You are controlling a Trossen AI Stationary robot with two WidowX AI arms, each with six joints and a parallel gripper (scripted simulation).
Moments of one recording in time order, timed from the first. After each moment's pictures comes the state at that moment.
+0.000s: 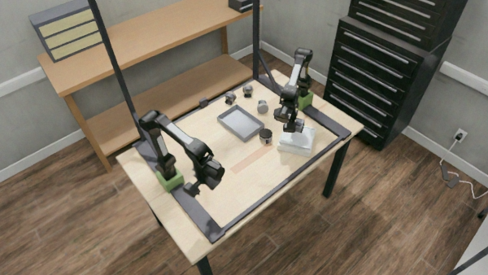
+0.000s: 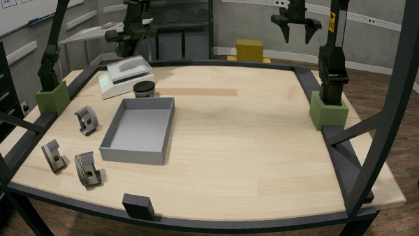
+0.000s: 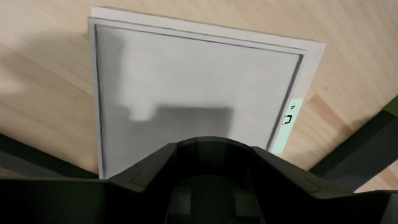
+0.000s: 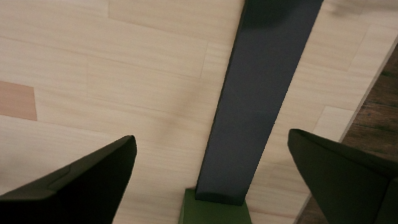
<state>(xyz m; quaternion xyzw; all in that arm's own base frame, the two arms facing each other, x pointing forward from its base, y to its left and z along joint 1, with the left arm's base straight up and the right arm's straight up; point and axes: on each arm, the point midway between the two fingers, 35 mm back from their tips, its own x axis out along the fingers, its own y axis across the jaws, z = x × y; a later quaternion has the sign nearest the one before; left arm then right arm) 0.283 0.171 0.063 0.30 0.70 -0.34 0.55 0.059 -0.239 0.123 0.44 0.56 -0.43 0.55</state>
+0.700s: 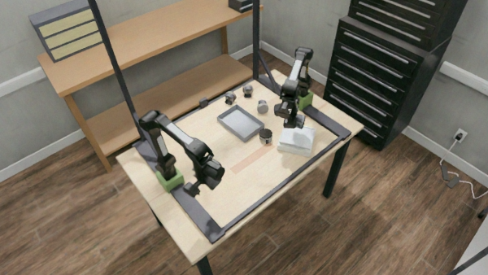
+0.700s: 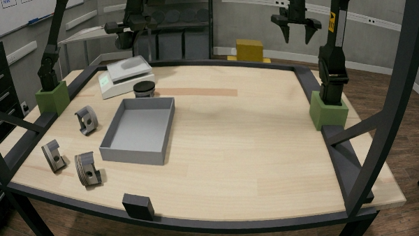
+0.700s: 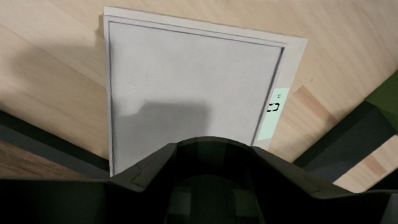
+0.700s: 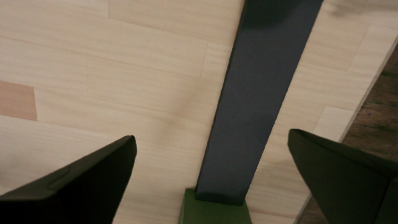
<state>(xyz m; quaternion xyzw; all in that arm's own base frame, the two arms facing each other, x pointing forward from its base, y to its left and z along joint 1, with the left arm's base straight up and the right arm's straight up) 0.284 0.171 0.093 0.30 0.70 -0.33 0.55 0.059 -0.239 0.123 0.44 0.56 -0.43 0.55</state>
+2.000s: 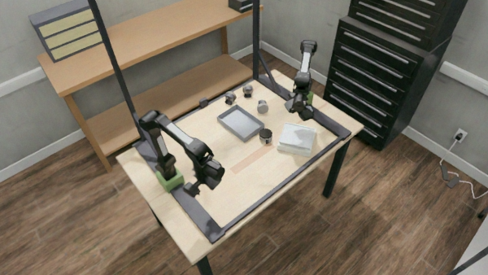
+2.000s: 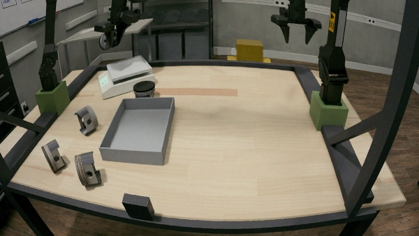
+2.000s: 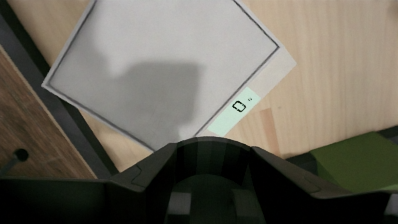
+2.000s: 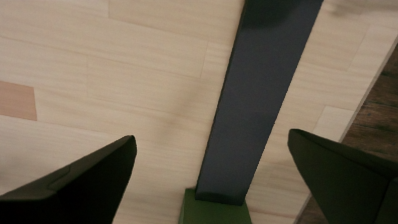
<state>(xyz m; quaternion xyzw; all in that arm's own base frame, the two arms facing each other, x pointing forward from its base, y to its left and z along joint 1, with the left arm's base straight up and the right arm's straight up) 0.231 0.176 0.108 0.12 0.74 -0.15 0.64 0.059 -0.239 0.123 0.44 0.56 -0.43 0.55</state>
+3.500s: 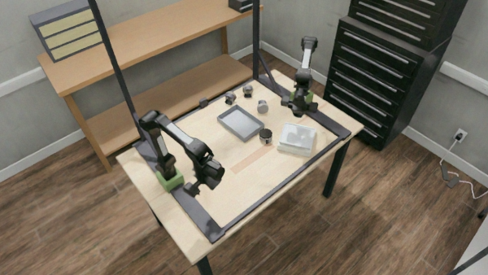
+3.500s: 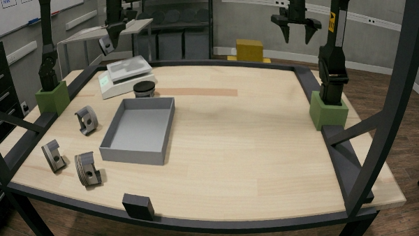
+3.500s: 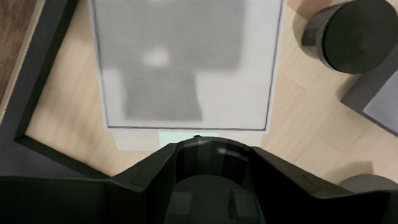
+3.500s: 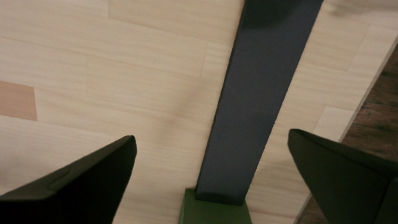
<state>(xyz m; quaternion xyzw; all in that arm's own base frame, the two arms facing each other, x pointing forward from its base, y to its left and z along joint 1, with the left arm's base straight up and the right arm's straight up) 0.234 0.161 0.106 -0.18 0.69 0.18 0.68 0.059 -0.239 0.123 0.44 0.56 -0.43 0.55</state>
